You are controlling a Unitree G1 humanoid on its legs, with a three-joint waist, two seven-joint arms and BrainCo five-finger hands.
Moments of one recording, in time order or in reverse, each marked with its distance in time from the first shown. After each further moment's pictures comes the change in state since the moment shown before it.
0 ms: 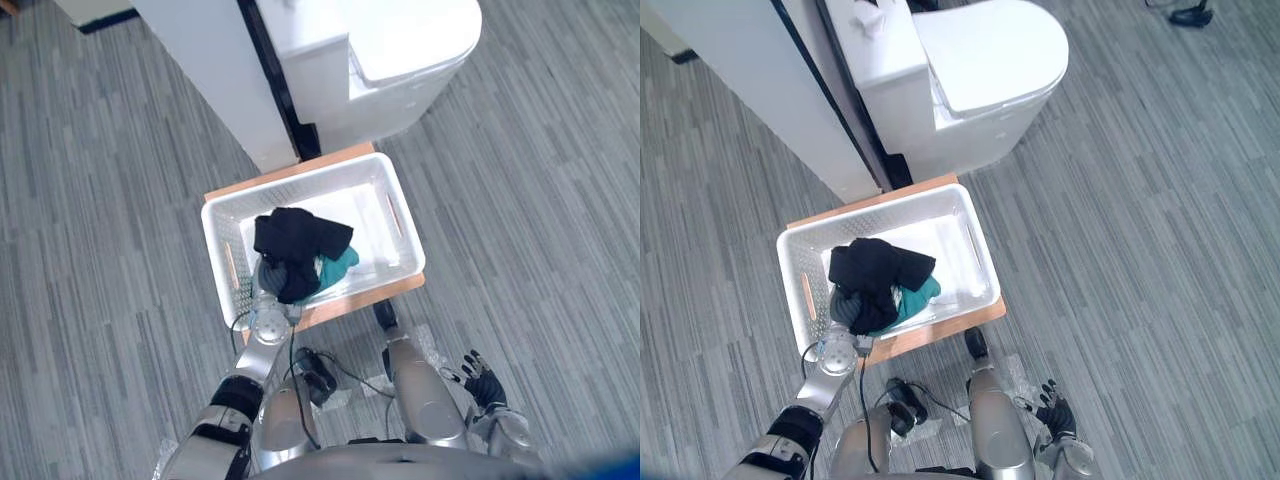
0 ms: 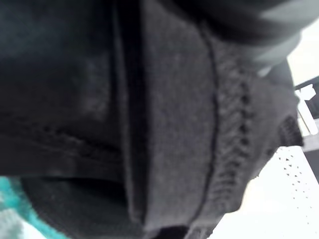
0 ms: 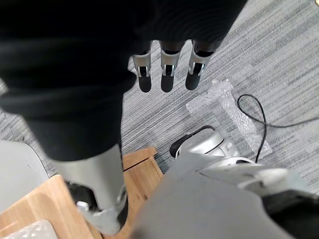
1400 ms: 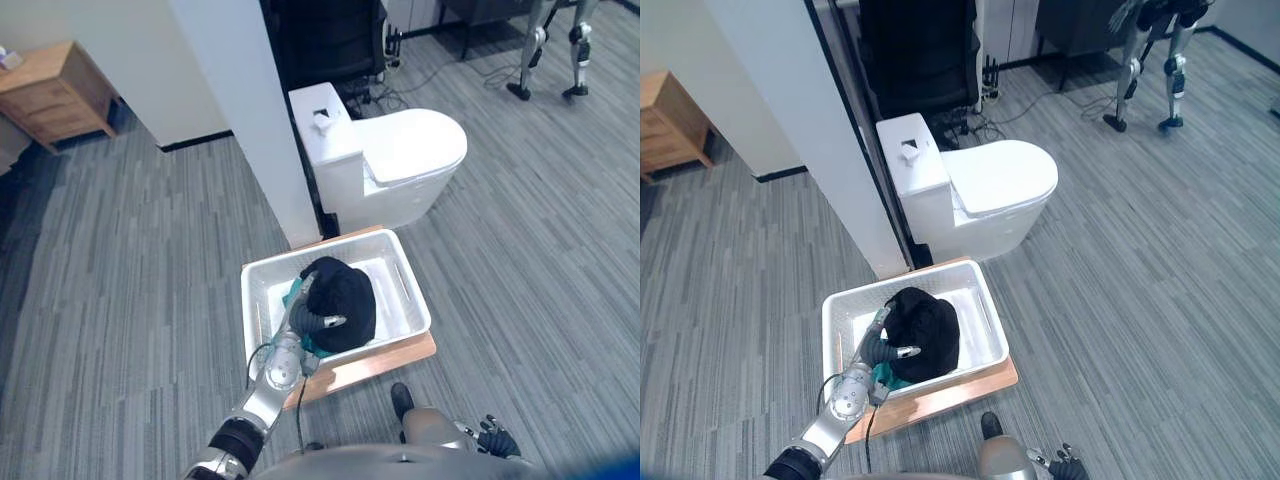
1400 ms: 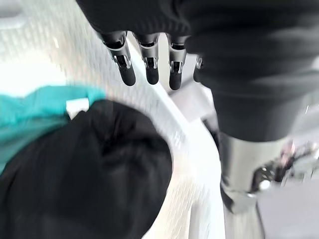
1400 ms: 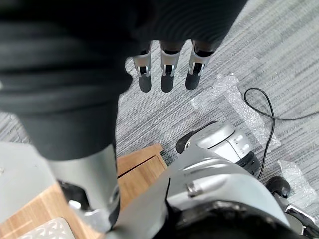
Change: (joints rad) left arm 0.213 0.033 -0.191 -0.066 0.052 -0.089 -0.091; right arm 0.019 -0.022 -0.174 0.297 -0.171 0.052 -0.013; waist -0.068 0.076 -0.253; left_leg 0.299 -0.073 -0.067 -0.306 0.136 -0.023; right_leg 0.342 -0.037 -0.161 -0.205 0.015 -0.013
